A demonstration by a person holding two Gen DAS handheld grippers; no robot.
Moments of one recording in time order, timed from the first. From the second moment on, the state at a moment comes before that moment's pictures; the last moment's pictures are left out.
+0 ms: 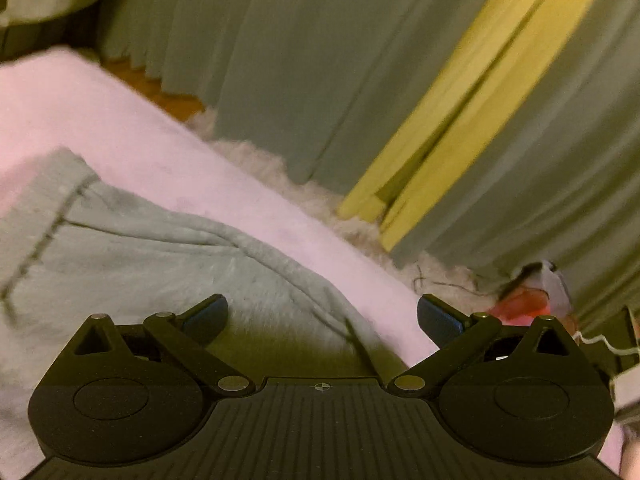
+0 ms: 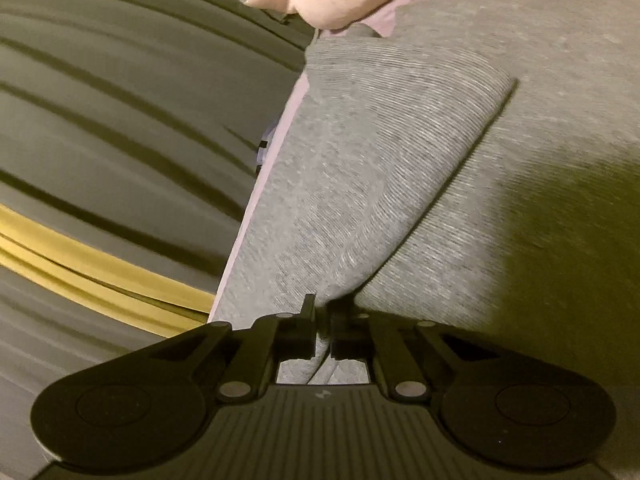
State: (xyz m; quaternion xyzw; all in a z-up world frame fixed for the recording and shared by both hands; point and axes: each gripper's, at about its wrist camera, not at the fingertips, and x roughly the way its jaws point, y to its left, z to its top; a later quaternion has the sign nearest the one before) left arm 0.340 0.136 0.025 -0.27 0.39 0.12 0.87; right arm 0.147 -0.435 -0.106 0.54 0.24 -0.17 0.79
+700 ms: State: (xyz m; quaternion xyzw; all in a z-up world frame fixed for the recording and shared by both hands) left arm 0.234 0.154 0.062 -0.34 0.33 0.10 0.88; right arm 0.128 -0.441 -0.079 0.52 0.20 -0.14 0.82
